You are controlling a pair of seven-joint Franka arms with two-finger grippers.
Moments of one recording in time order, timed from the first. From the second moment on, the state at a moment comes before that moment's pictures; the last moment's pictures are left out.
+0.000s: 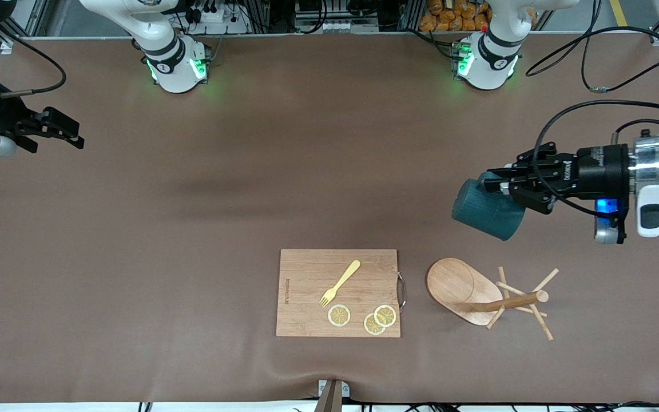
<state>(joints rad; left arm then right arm) -0.11 0.37 0.12 -1.27 -1.04 1.41 -1.02 0.05 -0.11 -0.05 -1.75 0.05 1.61 -0.05</state>
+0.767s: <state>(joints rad) 0.00 0.53 0.12 -1.29 -1.23 1.31 -0.88 0.05 -0.11 -0.05 -1.75 0.05 1.61 -0.05</state>
